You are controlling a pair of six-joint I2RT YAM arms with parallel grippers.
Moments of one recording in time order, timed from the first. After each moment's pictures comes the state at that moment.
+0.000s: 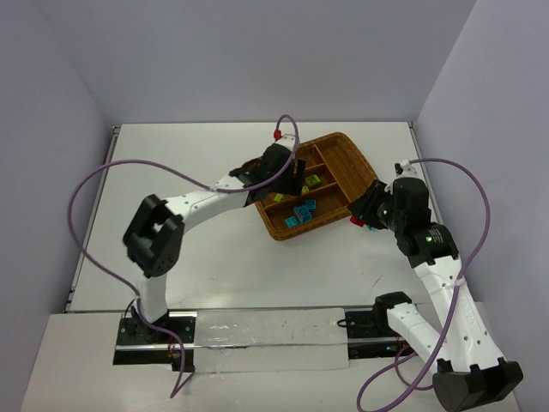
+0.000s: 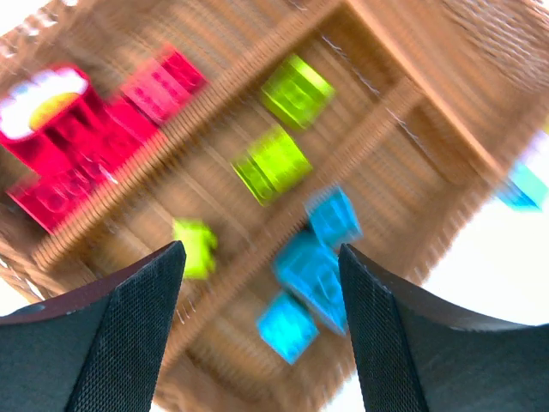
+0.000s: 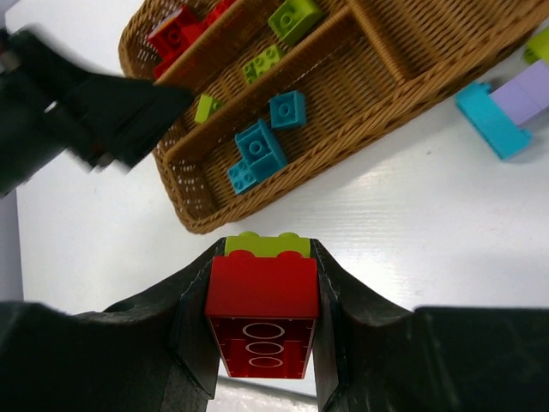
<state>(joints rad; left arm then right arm) -0.82 1.96 1.55 -0.26 -0.22 -0.39 0.18 0.78 0.90 -0.69 -0.07 0.59</state>
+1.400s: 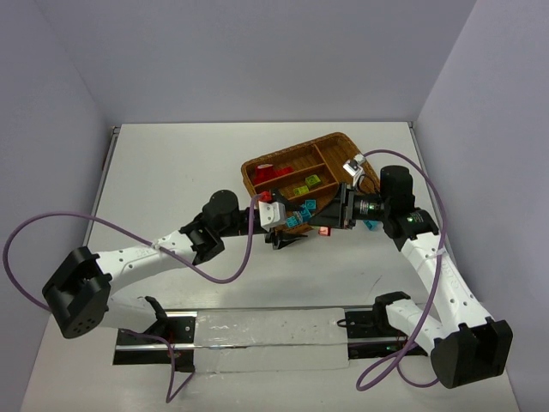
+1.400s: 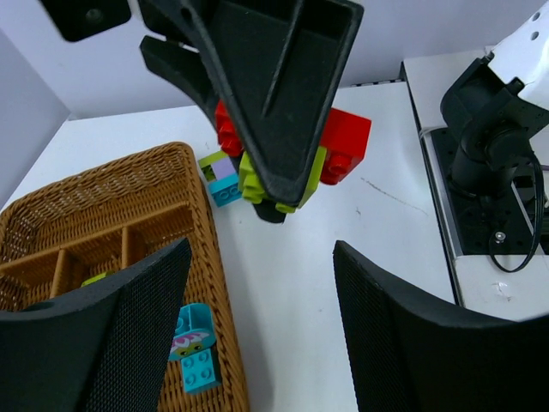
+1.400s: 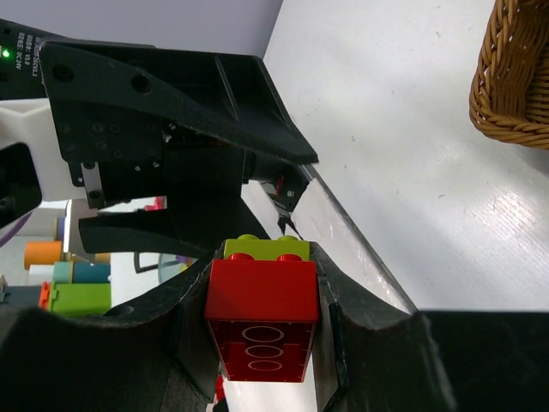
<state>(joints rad) -0.93 1.33 0.78 0.54 0.55 0.22 0.18 0.95 0.82 -0.39 -1.04 0.62</state>
